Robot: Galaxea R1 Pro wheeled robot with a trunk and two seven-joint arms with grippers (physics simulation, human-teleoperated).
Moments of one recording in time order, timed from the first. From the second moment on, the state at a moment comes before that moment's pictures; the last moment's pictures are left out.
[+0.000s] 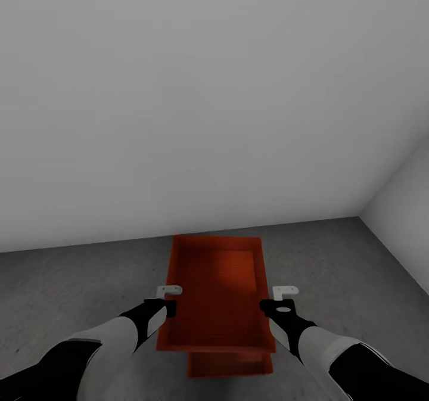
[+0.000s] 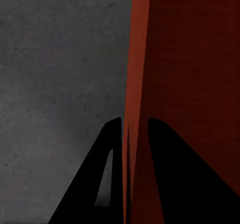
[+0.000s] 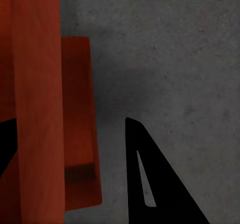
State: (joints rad) left arm -0.89 -0.12 -0.01 -0.02 0.06 0.18 0.19; right arm -0.84 0.09 0.51 -0.01 -0.44 -0.05 -0.30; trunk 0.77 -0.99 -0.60
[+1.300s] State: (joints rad) left arm -0.89 -0.12 -0.01 -0.02 0.06 0.17 0.19; right arm -0.84 0.09 0.51 -0.01 -0.44 -0.05 -0.30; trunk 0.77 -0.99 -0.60
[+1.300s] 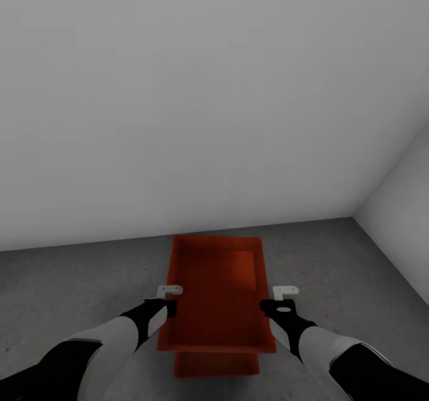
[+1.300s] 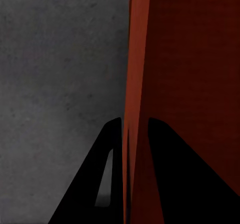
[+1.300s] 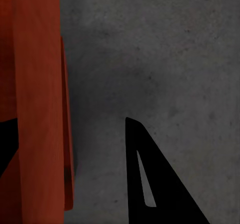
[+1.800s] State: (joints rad) left arm -0.89 -0.12 -0.01 -0.02 0.06 0.17 0.19; right arm -0.84 0.09 0.51 -0.01 -0.44 -0.05 -0.30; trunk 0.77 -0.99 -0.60
